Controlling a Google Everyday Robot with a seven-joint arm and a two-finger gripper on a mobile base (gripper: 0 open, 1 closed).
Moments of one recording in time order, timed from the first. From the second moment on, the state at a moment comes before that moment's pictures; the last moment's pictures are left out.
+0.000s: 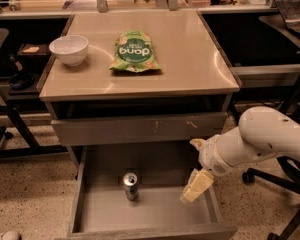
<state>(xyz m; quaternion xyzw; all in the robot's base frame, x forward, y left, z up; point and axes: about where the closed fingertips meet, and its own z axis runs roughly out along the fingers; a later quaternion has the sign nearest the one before) 0.450 -0.115 0.660 -0.56 0.77 0.19 0.23</state>
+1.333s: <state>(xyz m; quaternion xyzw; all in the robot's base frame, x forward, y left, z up) 0.477 -0.066 0.529 -0.51 0.77 0.28 0.28</state>
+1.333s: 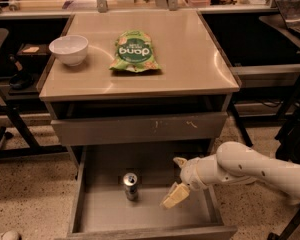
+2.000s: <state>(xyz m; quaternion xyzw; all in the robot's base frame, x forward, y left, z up) 0.495 -0.016 0.484 -0.50 0.75 0.28 0.33</state>
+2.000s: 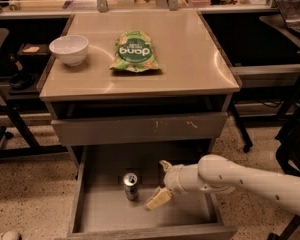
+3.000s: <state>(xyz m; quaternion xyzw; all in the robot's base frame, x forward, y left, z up) 0.498 0.016 0.456 -0.50 0.73 0.30 0.35</state>
